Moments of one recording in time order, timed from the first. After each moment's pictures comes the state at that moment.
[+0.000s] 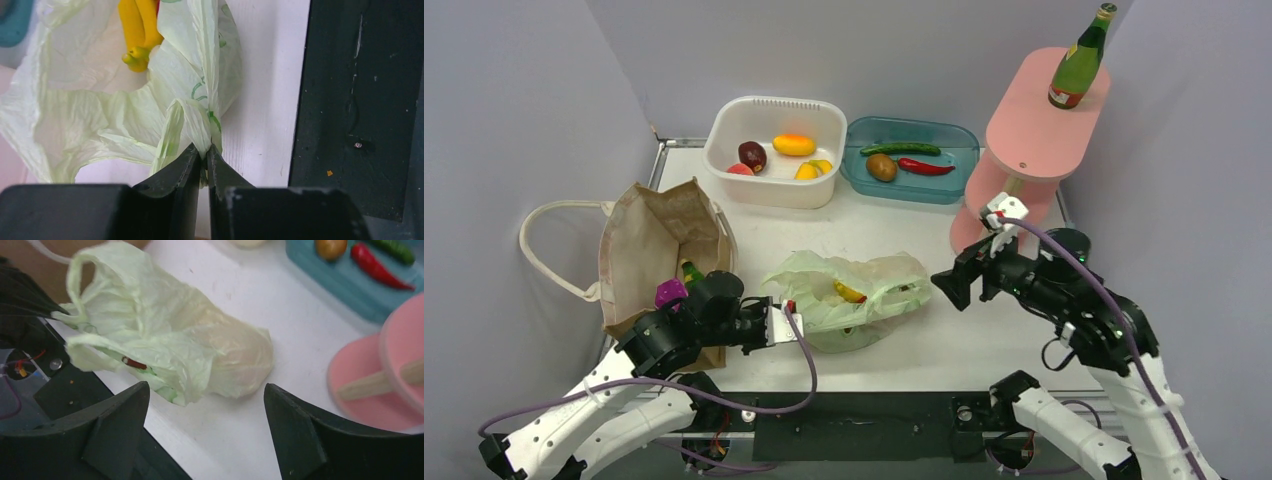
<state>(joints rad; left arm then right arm) -0.83 0.66 0.79 -0.85 0.32 0.59 0.49 0.76 1.15 -0.87 -0.28 0.03</state>
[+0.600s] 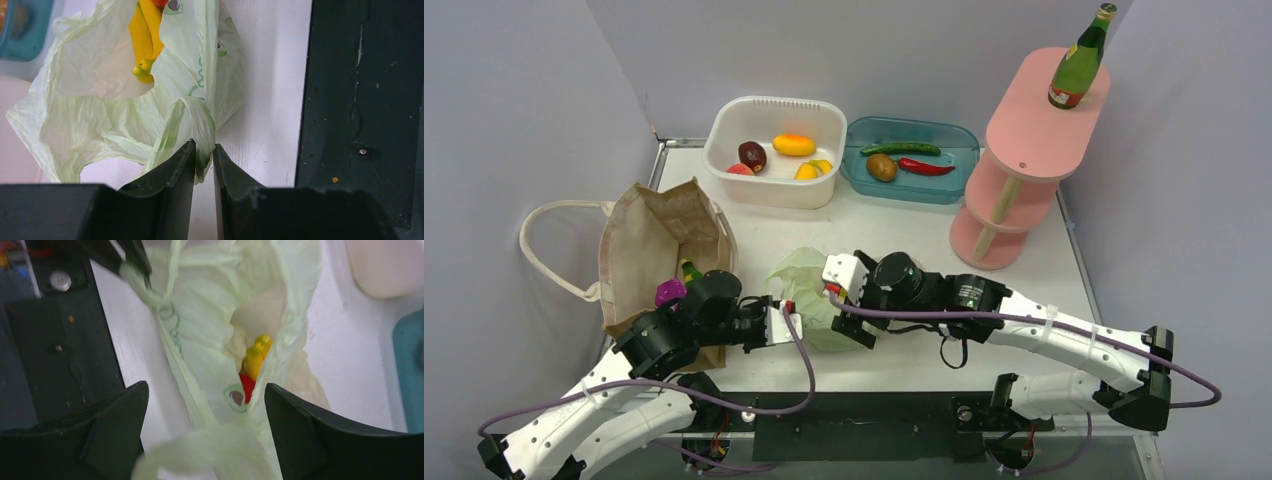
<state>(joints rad) -0.84 0.66 0.82 -0.82 0.33 0.58 1.16 1.17 1.21 -0.59 -0.02 -0.17</state>
